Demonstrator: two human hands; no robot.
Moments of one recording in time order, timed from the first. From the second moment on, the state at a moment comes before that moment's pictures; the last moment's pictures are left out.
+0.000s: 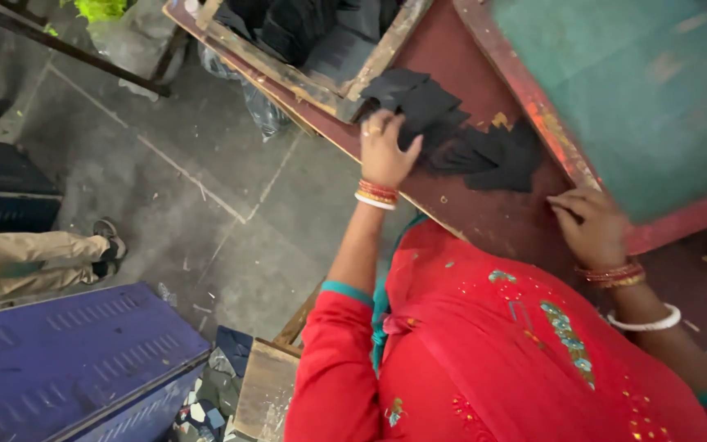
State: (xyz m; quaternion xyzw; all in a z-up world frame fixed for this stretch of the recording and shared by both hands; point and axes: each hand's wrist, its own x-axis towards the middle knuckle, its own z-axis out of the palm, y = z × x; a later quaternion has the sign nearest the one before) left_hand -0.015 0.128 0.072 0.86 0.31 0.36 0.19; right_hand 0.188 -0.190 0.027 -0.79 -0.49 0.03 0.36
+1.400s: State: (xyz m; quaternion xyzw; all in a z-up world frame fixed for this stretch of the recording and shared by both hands) left_hand 0.000 0.176 0.061 0.85 0.37 0.32 0.18; right_hand 0.182 -0.192 0.060 -0.79 -0.50 0.04 0.34
